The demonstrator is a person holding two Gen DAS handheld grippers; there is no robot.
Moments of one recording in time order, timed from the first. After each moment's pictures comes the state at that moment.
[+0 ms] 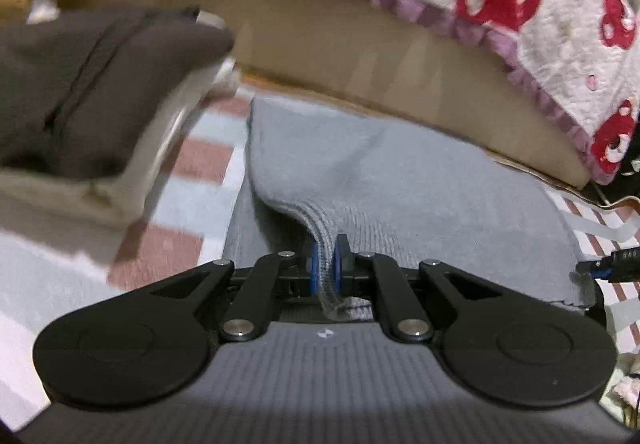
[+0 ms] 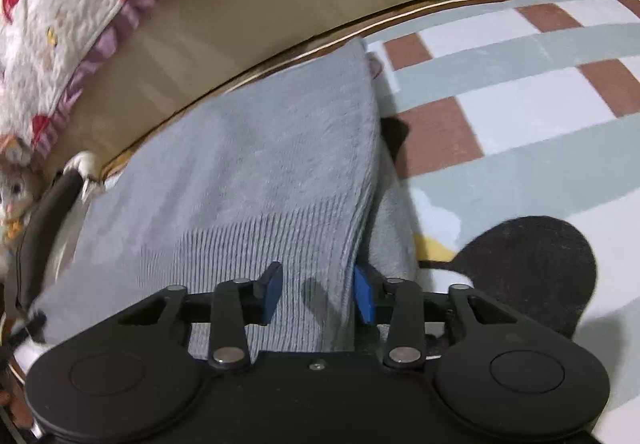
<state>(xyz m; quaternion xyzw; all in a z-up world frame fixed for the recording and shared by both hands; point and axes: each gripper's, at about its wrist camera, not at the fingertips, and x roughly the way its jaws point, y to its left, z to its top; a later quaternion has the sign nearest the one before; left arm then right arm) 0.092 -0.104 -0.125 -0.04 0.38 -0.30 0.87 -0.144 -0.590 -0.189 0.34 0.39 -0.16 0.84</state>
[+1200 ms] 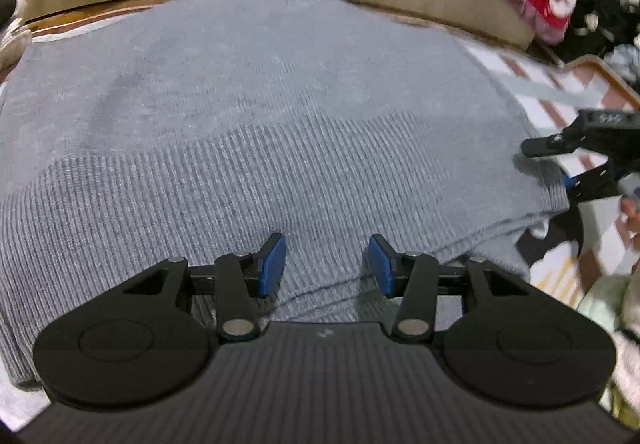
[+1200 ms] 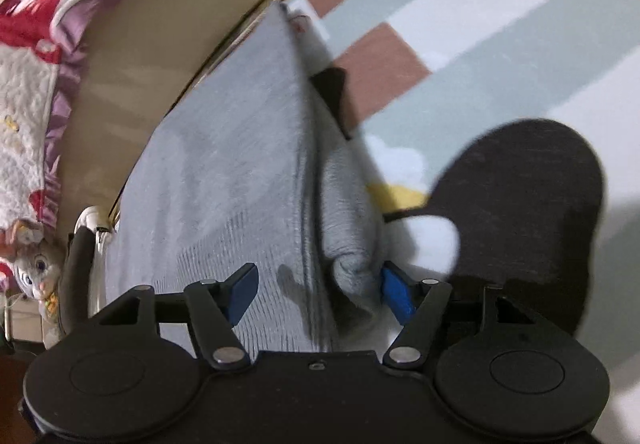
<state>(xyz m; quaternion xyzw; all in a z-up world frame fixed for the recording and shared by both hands) 0.047 -0.289 -0.159 0.07 0.45 -0.42 0.79 -0.158 -0.616 -0.217 0.50 0.36 -0.17 0.77</state>
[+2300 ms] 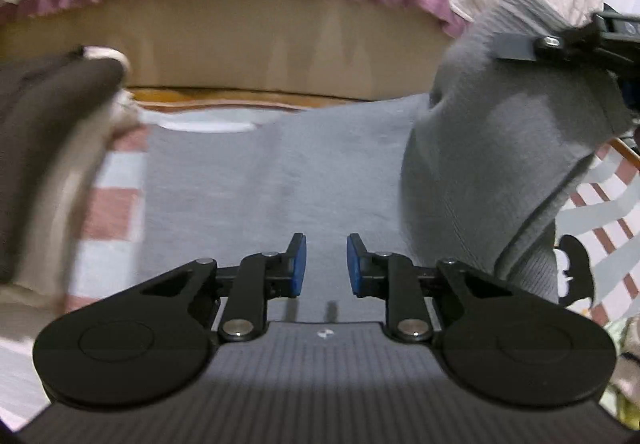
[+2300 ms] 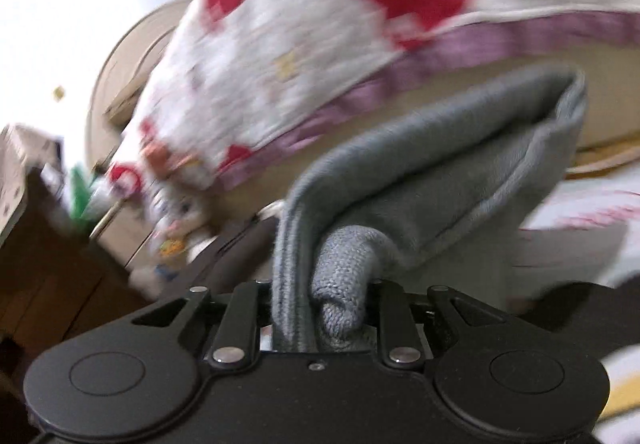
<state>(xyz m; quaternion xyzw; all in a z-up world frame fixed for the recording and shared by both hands) 0.103 -0.183 -0.095 0.04 0.38 -0.37 0.85 -0.006 -0.451 -0.067 0.31 0.24 0.06 0.92</state>
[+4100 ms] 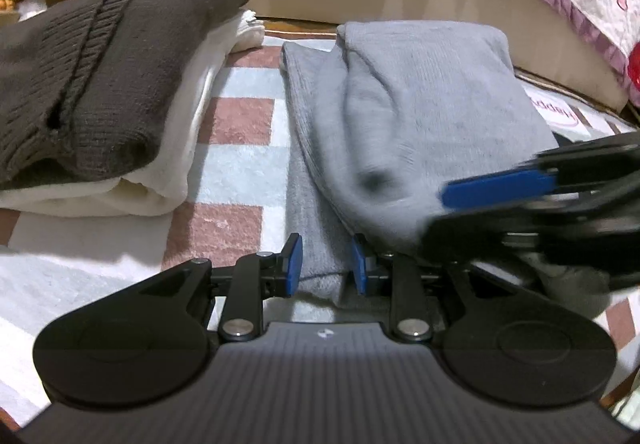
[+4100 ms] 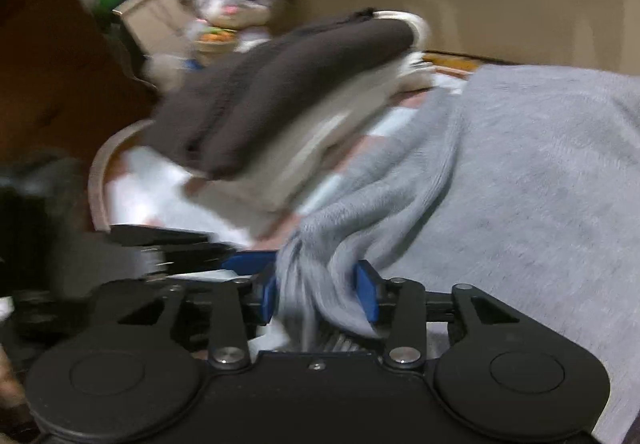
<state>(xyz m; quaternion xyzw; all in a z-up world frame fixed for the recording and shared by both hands) 0.121 -0.104 -0.136 0.07 0.42 -0.29 0.86 0.061 -0.271 -0.140 0.17 0.39 0.20 0.88</state>
